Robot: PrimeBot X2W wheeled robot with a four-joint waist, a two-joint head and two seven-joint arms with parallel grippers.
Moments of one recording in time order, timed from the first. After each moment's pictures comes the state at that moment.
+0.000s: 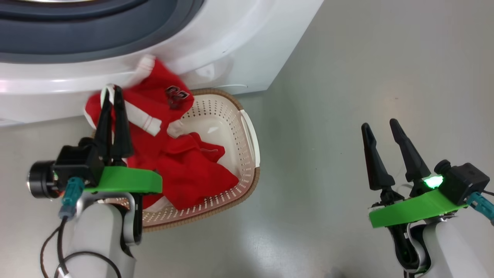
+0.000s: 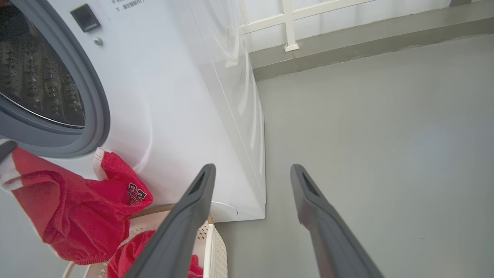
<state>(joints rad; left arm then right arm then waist) -0.49 0.03 -0.07 0.27 -0.13 0.10 -0.26 -0.22 -0.06 0.07 0.15 0.46 0.12 -0.26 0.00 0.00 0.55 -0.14</state>
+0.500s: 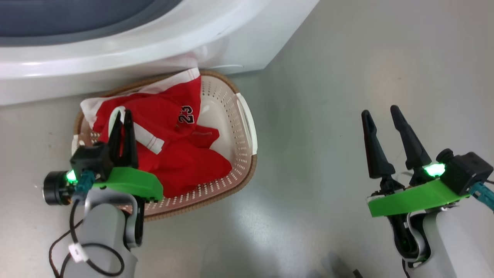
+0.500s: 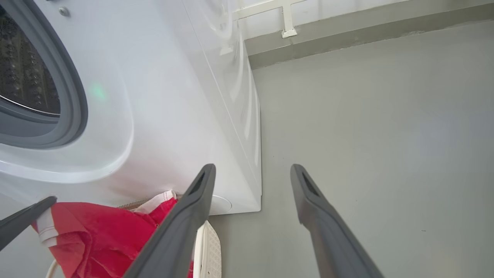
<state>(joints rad) -0.54 0.03 -0.07 0.52 -0.15 0.07 -0.26 -0.26 -0.06 0.07 0.15 0.46 0.12 -0.26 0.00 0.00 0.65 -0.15</state>
